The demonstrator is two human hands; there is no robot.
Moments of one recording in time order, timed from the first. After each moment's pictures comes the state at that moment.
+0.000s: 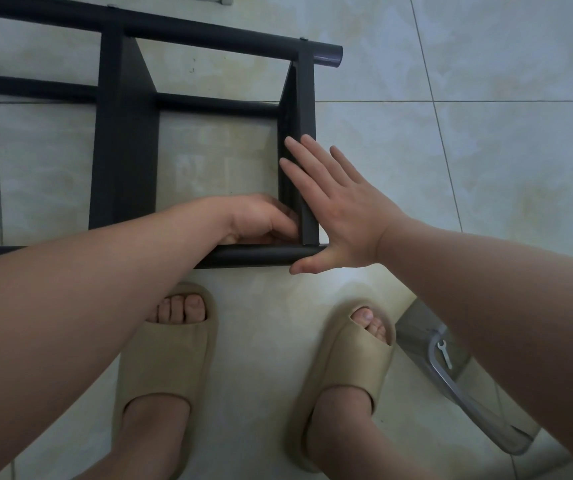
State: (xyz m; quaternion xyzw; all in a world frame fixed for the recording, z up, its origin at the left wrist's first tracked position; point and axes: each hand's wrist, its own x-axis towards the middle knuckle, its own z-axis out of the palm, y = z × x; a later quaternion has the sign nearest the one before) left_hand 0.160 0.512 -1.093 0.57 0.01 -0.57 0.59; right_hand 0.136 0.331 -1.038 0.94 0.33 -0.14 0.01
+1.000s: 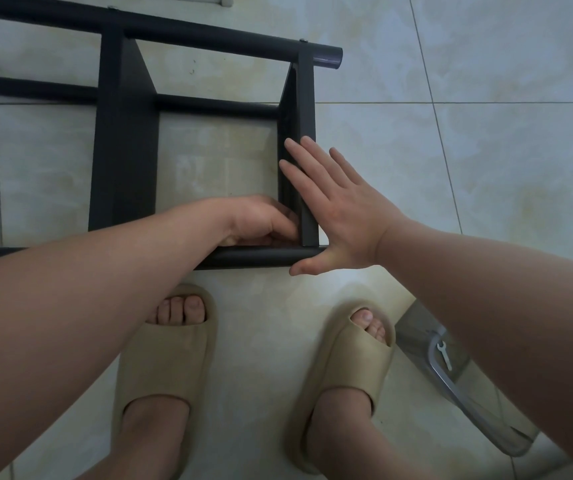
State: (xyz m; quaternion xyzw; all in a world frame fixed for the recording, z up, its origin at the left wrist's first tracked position) left_hand 0.160 0.512 -1.092 0.57 0.01 -0.58 0.58; right_hand 0.135 0.331 -1.038 0.94 0.33 -0.13 0.02
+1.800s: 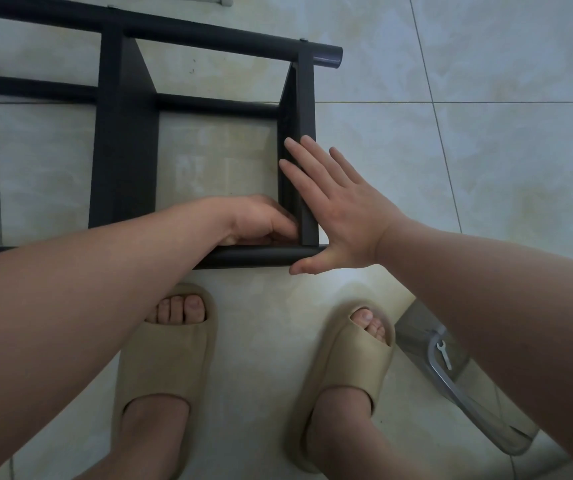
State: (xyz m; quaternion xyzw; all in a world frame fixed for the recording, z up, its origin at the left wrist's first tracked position) left_hand 0.160 0.513 -1.092 0.59 0.01 -0.57 0.57; right_hand 0.135 0.332 -1.036 0.94 0.32 -0.14 0.02
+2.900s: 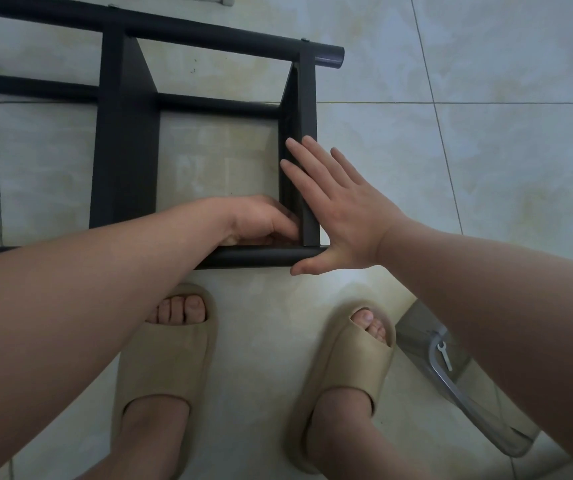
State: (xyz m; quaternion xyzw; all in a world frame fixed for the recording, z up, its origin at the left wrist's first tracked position) left_hand 0.160 0.512 -1.089 0.59 0.00 -0.57 0.57; right_hand 0.135 0.331 -1.038 0.94 0.33 -0.14 0.01
